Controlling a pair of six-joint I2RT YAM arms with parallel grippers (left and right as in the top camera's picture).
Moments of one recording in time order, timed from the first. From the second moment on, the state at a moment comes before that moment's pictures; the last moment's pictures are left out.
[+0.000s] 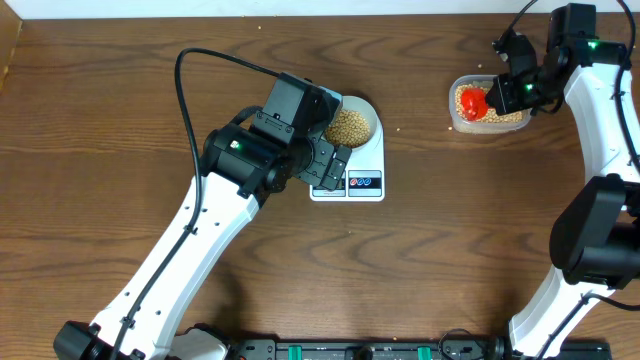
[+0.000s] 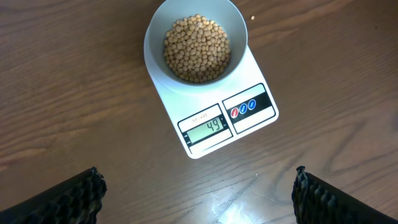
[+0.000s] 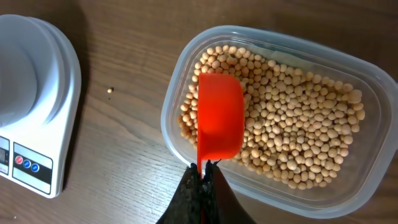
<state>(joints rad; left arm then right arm) -0.52 1.47 1.45 -1.00 0.02 -0.04 -0.12 2.01 1.78 -1.02 -0.36 -0.34</state>
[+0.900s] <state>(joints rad) -0.52 1.47 1.45 -1.00 0.02 -0.04 -0.26 2.01 1.78 -1.01 -0.67 -0.32</state>
